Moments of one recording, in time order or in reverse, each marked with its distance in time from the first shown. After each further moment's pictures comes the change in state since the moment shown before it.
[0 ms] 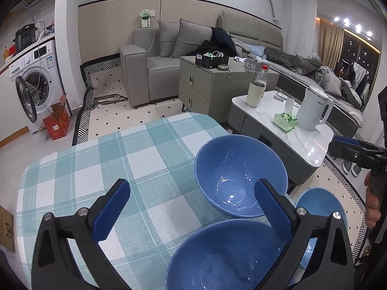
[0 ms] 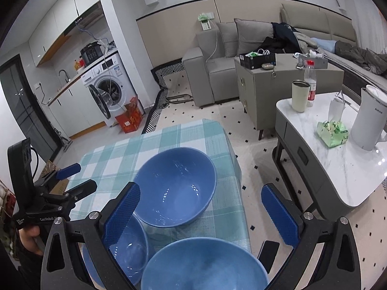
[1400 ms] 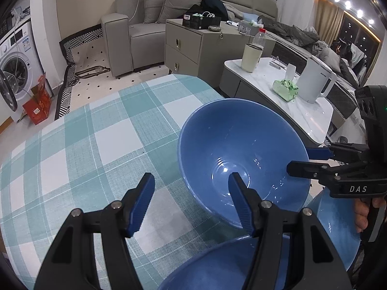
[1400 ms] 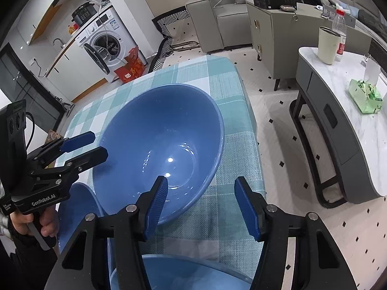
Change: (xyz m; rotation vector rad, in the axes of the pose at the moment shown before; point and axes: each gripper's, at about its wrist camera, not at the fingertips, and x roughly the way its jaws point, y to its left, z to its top) left arm 0.084 -0.011 -0.002 0.029 0.209 -0.072; right arm 0.130 -0.017 -0.025 0.002 0.328 0.062
